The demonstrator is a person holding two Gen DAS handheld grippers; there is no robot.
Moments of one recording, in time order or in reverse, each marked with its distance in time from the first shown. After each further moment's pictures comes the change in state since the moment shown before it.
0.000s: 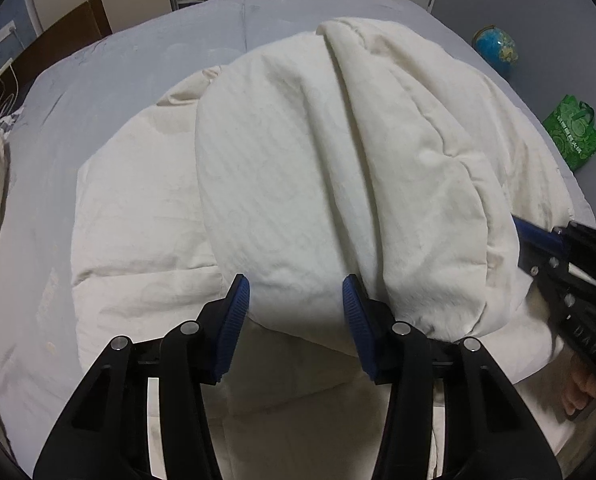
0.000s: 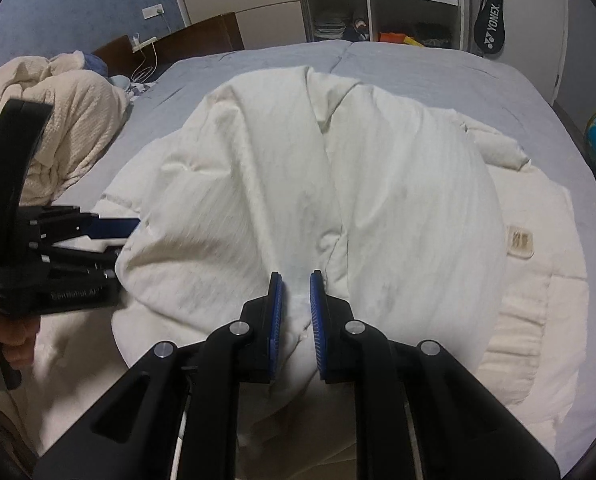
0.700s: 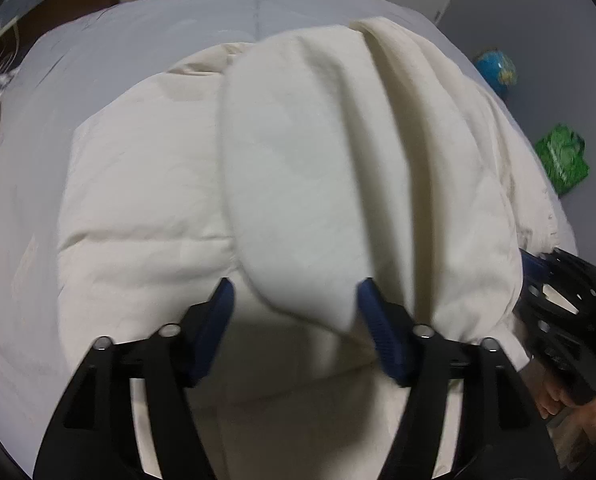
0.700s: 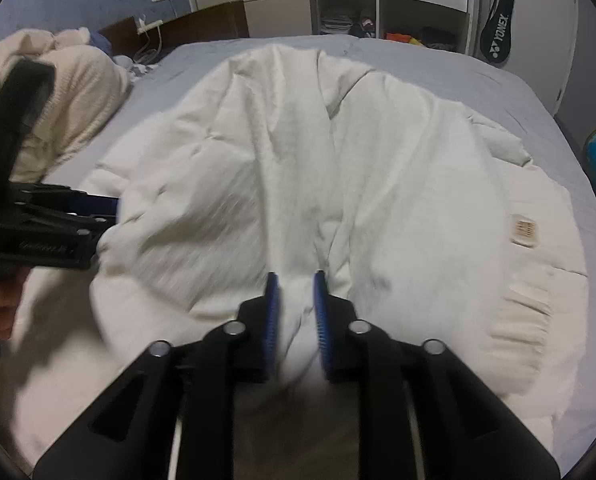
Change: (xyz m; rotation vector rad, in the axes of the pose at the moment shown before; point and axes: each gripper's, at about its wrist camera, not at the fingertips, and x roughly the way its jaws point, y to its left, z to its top) left arm -0.007 0.033 -0.008 -0.119 0.006 -0.103; right arm -0.002 0.015 -0.009 -0.059 0.021 -0.026
